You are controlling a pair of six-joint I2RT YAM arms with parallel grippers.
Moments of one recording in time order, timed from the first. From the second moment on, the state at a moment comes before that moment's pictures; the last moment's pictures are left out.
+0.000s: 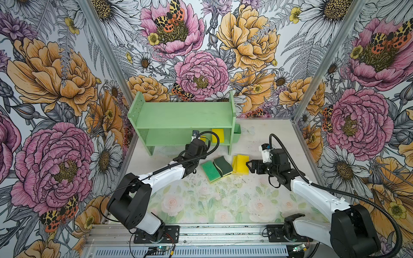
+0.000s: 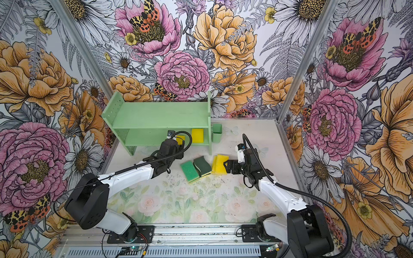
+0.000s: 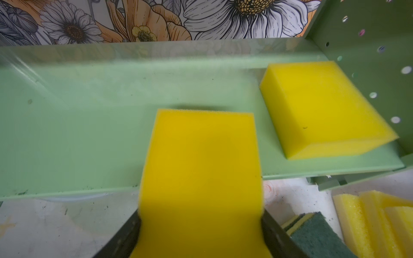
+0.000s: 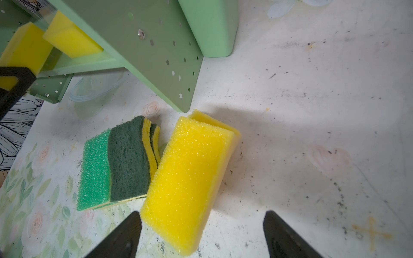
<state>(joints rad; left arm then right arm) -0.59 1.51 0.90 0.05 -0.43 -0.29 0.26 1.17 0.60 -0.18 -0.30 0.29</state>
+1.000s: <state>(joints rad) -0.58 1.62 0.97 0.11 -0.37 -0.26 0.26 1.21 0.64 -0.19 -0.28 0.29</state>
